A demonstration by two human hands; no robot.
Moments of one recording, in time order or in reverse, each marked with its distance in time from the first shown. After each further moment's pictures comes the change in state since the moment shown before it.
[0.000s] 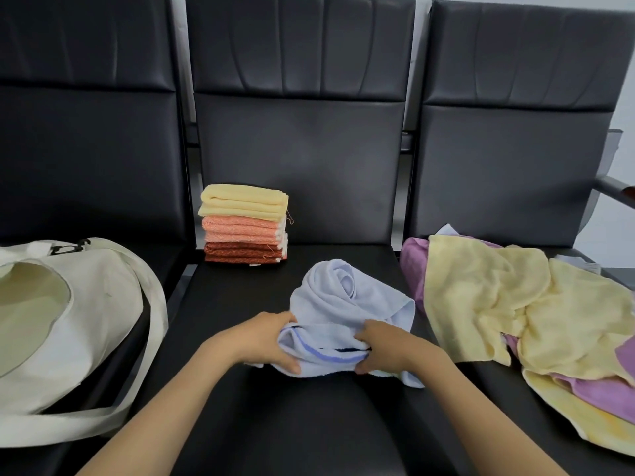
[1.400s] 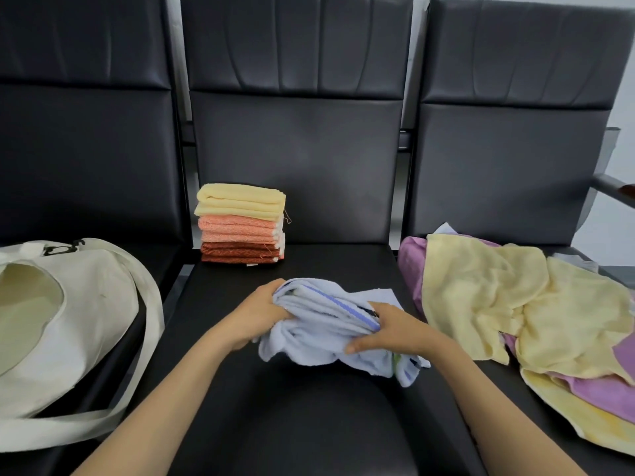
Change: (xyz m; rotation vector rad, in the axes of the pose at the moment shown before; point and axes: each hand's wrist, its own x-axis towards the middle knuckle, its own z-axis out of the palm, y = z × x) left_hand 0.003 0.019 -0.014 -0.514 0.277 0.034; right_hand -0.018 0.004 -0.026 0.578 0.087 -0.078
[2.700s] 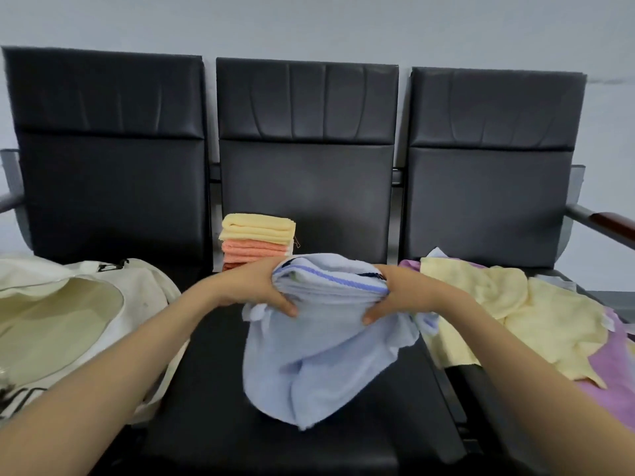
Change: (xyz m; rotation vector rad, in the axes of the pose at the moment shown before) left_hand -0.049 0.067 -0.064 0.226 -0.224 0.291; right_hand -0.046 -0.084 -0.052 -0.270 0.065 -0.151
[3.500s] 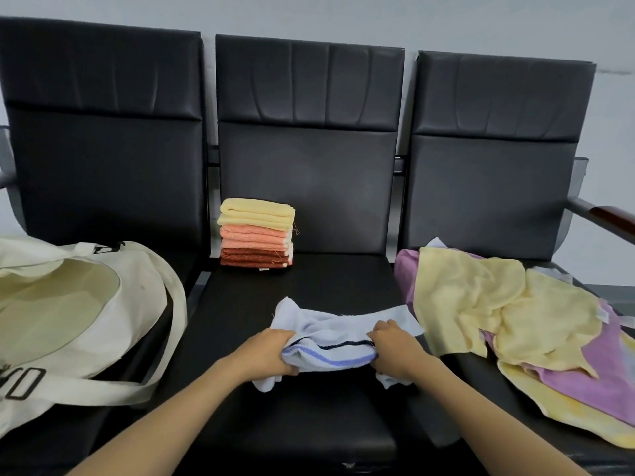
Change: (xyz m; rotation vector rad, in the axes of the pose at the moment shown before) left_hand -0.005 -0.092 0.115 0.204 -0.012 -0.289; right_hand 0.003 0.073 0.114 -0.550 -0.040 0.280
